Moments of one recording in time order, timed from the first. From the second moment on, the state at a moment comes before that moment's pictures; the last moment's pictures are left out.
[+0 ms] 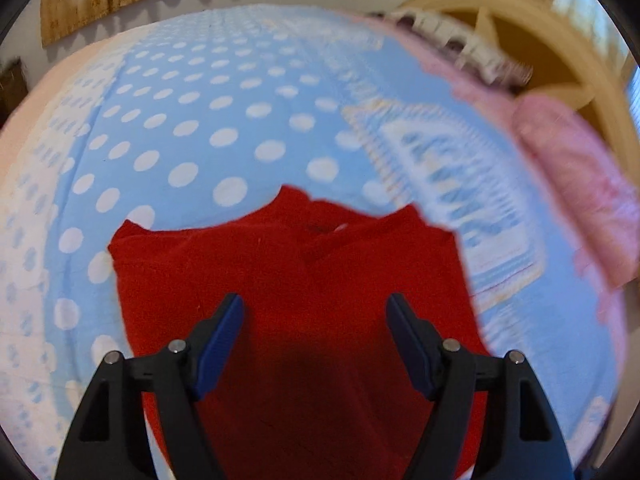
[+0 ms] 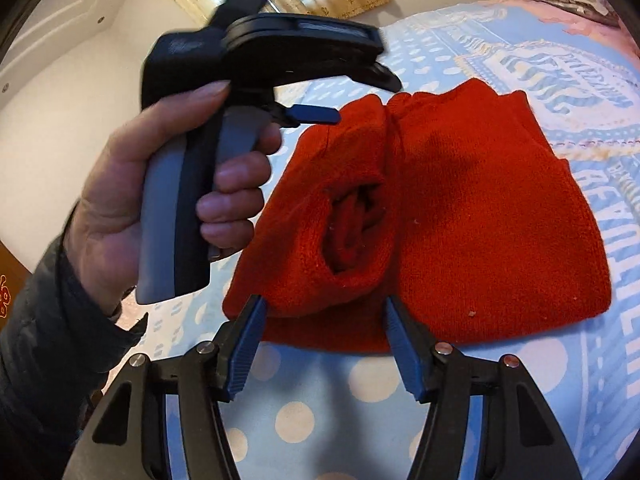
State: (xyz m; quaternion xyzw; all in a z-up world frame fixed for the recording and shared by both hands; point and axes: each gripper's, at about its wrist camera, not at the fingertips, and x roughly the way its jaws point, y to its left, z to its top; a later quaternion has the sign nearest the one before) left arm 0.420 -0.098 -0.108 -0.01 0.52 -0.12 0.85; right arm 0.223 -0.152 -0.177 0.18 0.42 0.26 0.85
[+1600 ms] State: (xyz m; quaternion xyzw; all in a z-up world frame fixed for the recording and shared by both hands) left arm 0.403 -0.159 -0.061 -0.01 0.45 -0.19 0.87; right arm 0.173 -0.226 -0.137 0.21 0.34 0.19 0.90
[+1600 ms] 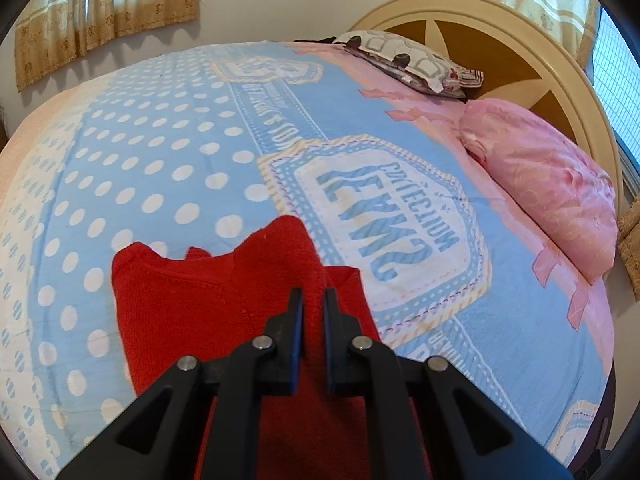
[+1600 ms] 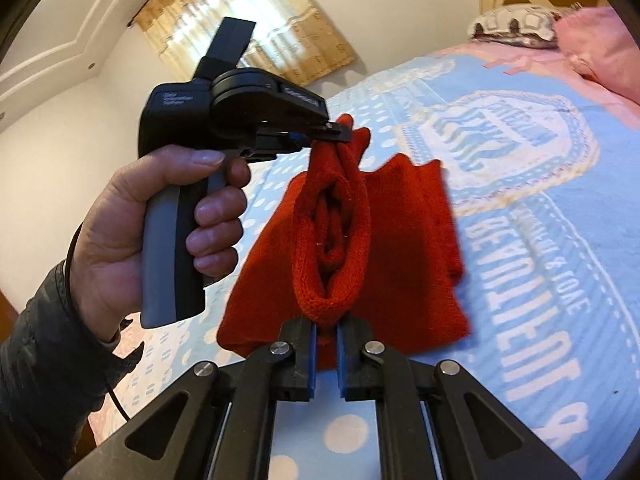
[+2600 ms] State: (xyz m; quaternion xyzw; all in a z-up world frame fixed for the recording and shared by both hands) left arm 0.300 -0.091 -0.092 0.05 0.38 -0.14 0.91; right arm 0.158 -0.279 -0.156 0.29 0.35 0.11 0.88
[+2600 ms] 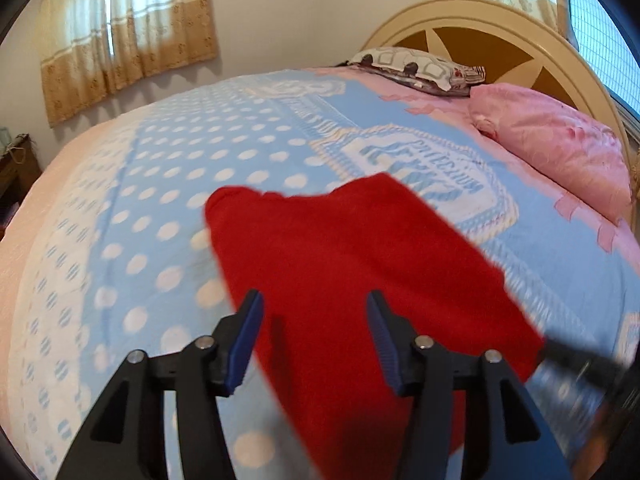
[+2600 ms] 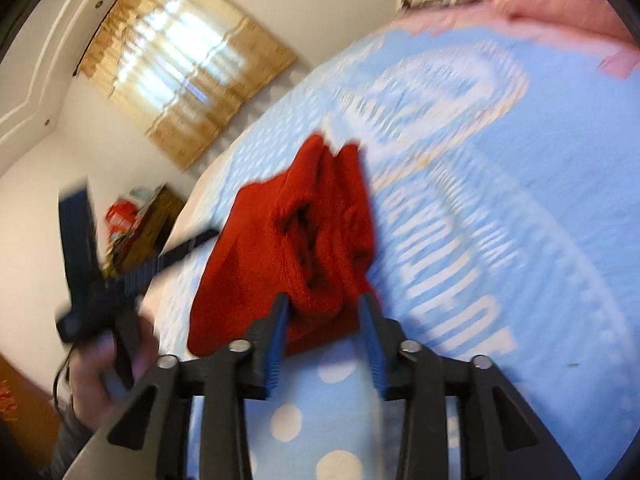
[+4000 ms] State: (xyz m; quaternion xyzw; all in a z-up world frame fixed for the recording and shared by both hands) left arm 0.262 -0.092 -0.141 0.03 0.38 -0.17 0.91; right arm 0.347 -0.195 -0.144 0.05 0.47 0.11 0.88
